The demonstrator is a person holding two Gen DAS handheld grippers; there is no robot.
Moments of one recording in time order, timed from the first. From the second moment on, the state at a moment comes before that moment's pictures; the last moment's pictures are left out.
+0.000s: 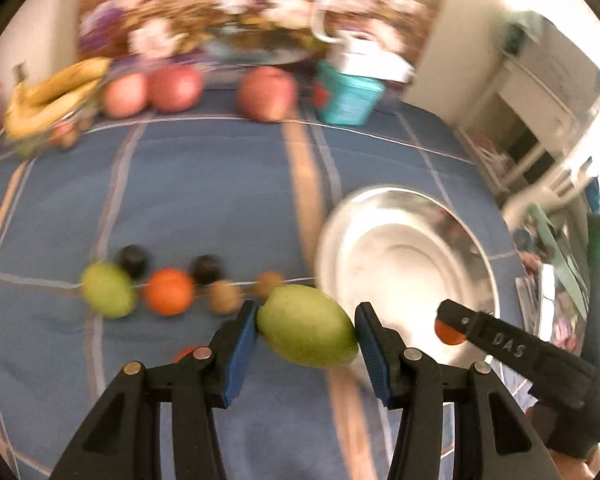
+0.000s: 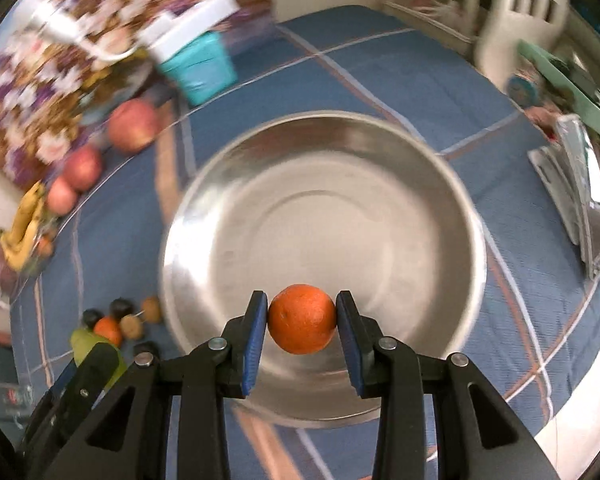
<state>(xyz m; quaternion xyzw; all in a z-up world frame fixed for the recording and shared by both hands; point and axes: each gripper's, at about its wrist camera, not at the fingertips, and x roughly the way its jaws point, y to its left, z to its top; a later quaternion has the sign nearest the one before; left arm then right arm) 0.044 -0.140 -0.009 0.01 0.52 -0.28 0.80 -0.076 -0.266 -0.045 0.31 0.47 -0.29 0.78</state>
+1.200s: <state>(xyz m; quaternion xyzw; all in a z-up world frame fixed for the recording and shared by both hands) 0.102 0.019 -0.032 -0.04 0.59 -0.02 0.81 -0.030 -0.176 -0.039 0.19 0.51 -0.22 0.81</state>
